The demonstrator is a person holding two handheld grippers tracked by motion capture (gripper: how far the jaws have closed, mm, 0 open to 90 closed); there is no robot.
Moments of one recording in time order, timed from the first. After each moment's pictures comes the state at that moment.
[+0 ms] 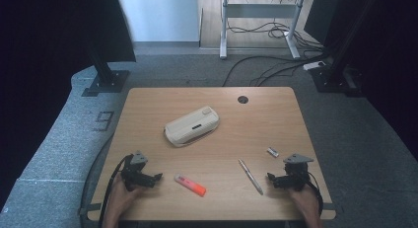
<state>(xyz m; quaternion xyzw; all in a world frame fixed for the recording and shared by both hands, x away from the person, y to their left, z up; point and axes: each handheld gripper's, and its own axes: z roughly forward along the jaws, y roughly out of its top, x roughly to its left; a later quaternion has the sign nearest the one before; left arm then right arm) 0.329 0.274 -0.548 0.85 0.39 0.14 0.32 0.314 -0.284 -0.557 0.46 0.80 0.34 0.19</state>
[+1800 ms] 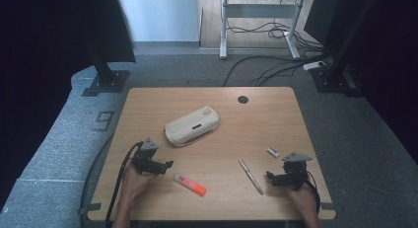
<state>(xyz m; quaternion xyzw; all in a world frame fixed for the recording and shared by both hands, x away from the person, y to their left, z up) 0.355 0.232 -0.507 0.85 0.38 0.13 0.35 0.319 -0.280 -0.557 0.47 0.79 0.34 0.19</state>
